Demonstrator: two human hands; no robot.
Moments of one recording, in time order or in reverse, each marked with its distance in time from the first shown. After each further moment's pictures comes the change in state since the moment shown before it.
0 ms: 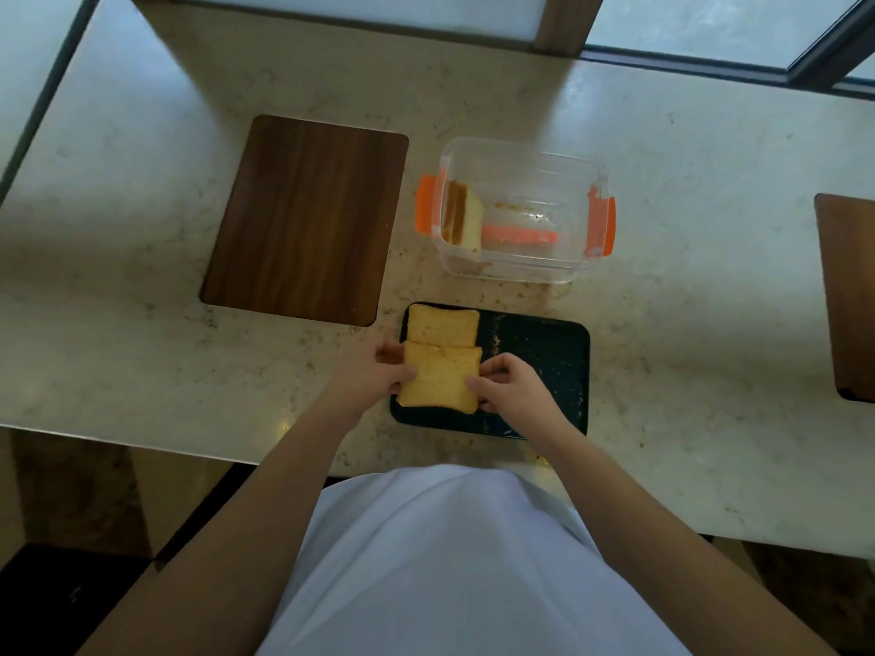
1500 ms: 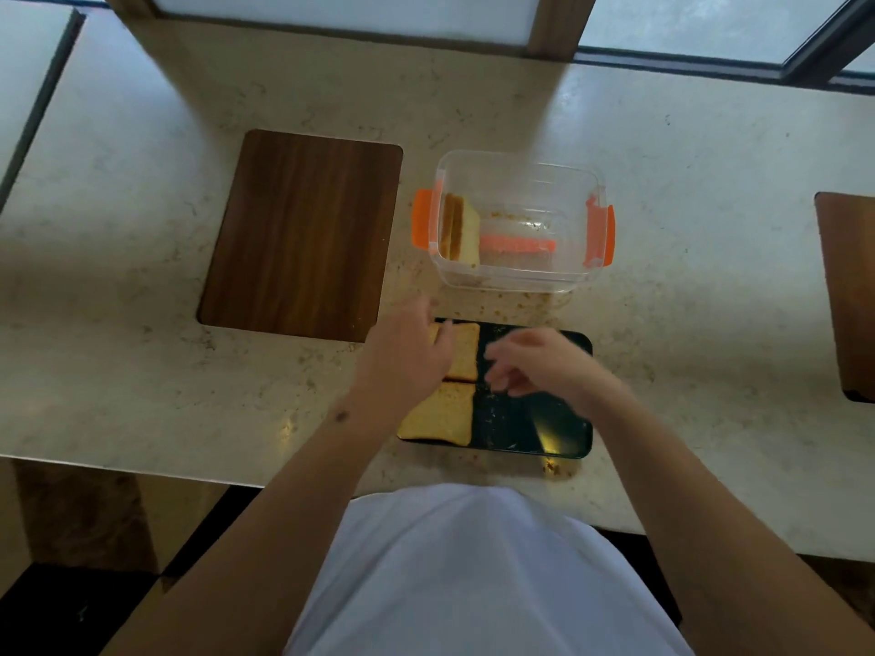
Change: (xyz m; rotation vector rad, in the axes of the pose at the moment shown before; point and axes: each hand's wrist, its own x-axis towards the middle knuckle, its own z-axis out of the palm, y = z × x) left_hand -0.029 0.086 0.033 0.676 0.273 0.580; right_hand 0.008 -0.064 -0.048 -0.184 -0.164 0.014
